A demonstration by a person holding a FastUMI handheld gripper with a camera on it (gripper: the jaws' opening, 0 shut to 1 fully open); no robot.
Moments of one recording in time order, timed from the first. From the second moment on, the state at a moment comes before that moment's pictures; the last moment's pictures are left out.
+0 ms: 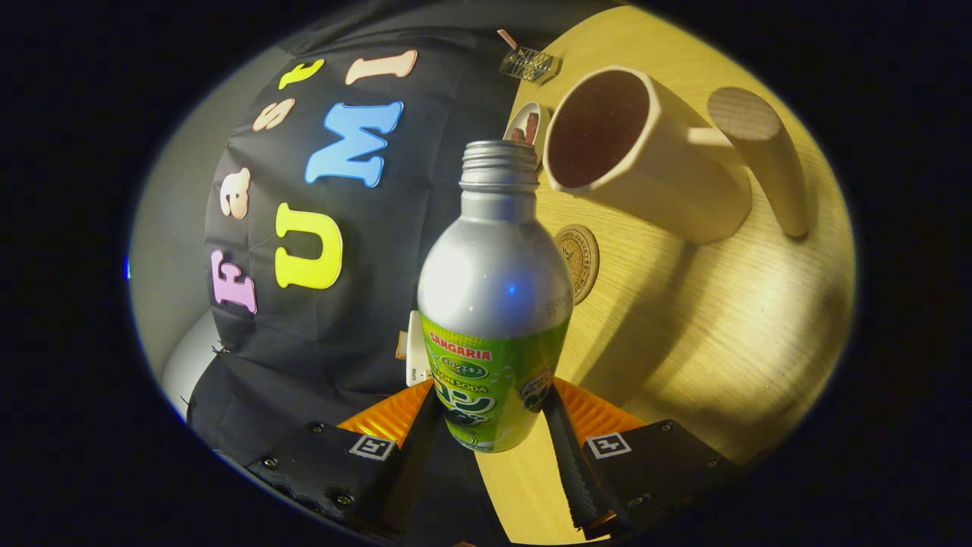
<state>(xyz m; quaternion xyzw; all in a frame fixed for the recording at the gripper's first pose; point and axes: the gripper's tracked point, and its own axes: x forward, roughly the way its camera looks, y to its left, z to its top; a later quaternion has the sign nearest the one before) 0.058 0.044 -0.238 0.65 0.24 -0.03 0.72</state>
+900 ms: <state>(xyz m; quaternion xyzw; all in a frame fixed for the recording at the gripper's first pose) 0.067 0.044 -0.211 0.75 0.22 -0.03 0.63</state>
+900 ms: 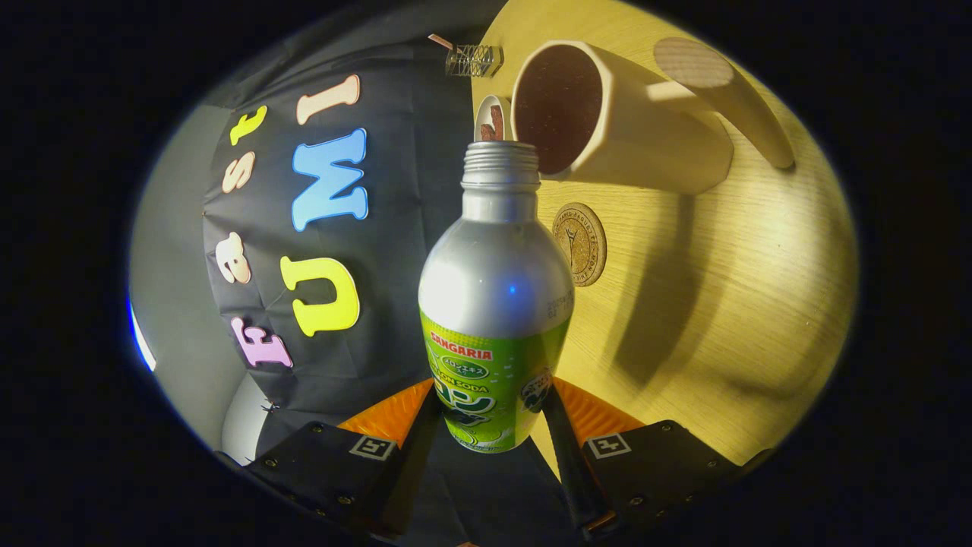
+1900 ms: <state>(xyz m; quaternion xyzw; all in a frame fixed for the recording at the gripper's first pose) 0.081 0.040 -0.191 0.81 0.20 -0.04 0.55</state>
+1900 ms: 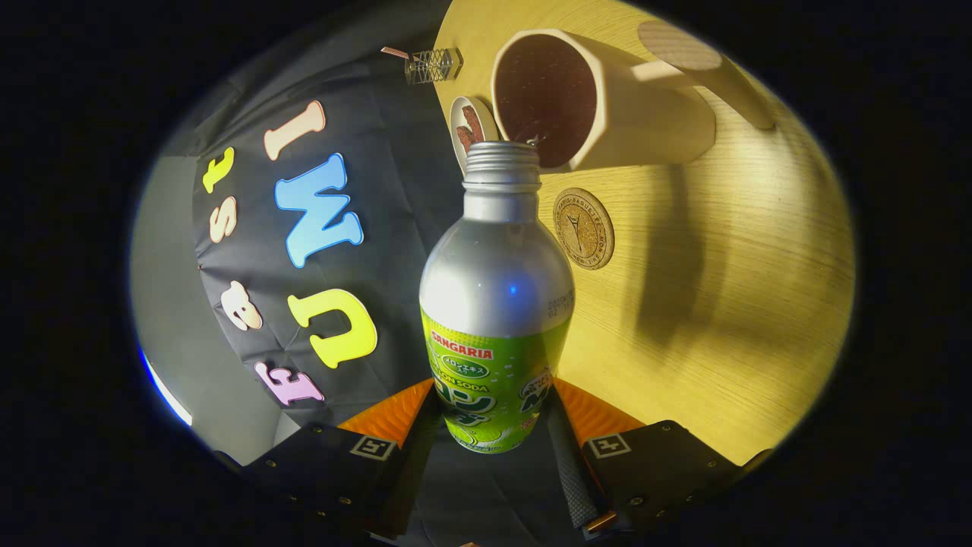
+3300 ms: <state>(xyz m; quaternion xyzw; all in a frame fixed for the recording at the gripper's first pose) 0.089 0.024 -0.155 0.87 0.17 -0.03 0.46</state>
